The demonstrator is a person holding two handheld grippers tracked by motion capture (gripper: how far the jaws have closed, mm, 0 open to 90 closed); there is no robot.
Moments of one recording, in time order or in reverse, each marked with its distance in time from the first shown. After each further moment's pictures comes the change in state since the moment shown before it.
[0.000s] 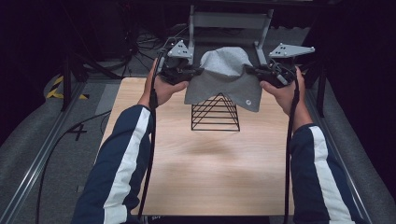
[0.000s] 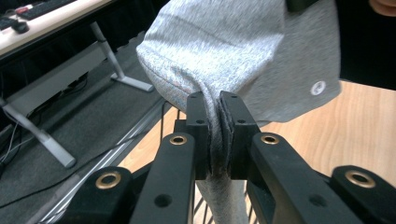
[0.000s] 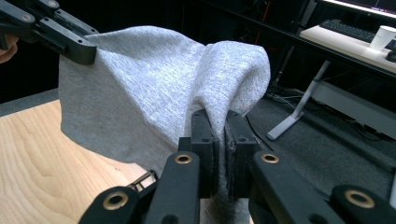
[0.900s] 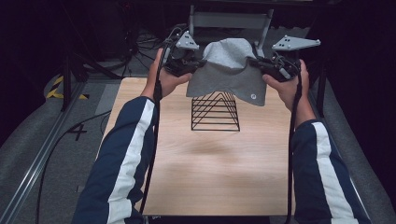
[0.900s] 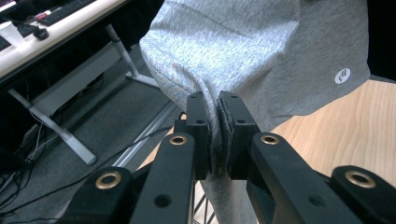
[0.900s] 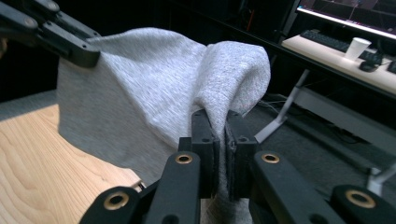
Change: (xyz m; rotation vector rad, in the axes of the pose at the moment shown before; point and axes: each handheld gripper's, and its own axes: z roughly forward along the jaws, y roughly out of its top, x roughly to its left) left arm 0.006 0.024 0.006 0.049 0.050 0.032; right arm -0.003 0.018 -0.006 -0.024 -0.060 0.000
